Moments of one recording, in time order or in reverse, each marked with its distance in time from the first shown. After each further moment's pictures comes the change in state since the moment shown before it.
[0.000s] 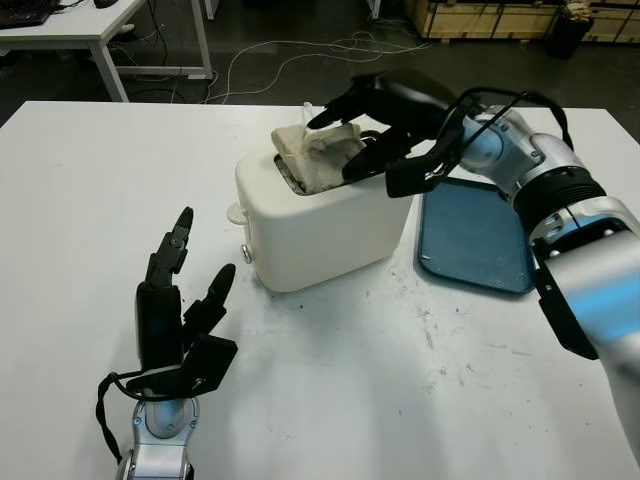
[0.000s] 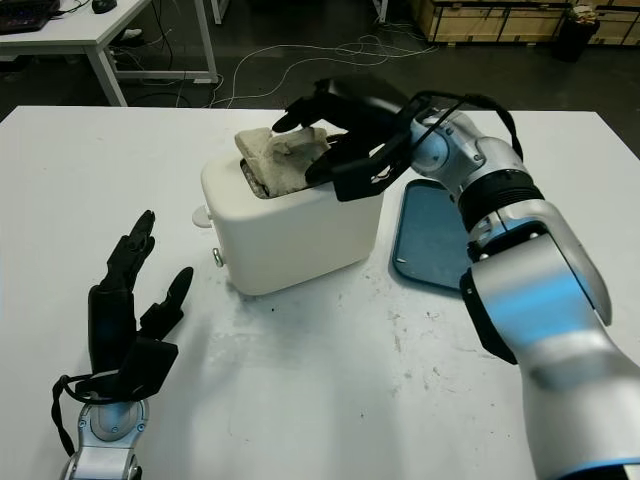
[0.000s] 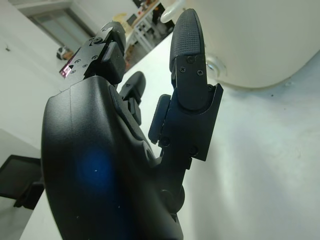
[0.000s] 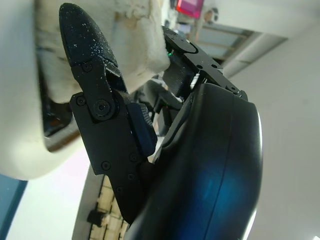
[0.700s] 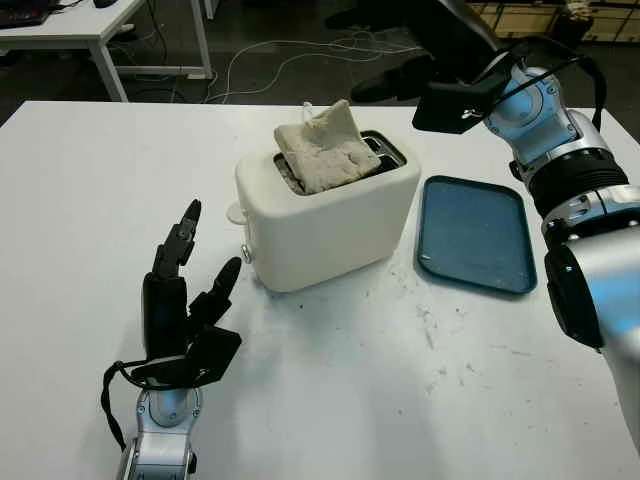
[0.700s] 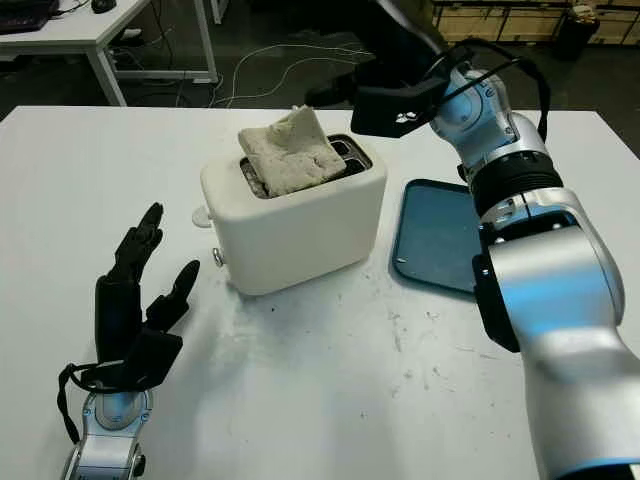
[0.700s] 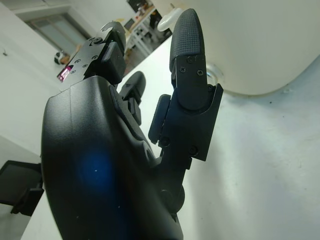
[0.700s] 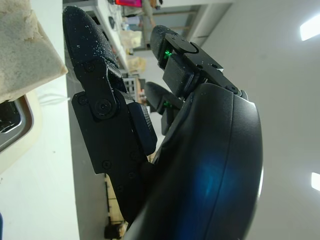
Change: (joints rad) left arm -0.032 0.000 0.001 0.022 0.000 0.002 -0.012; right arm -0.024 -0.006 -0.184 -0.050 0.153 0.029 0.019
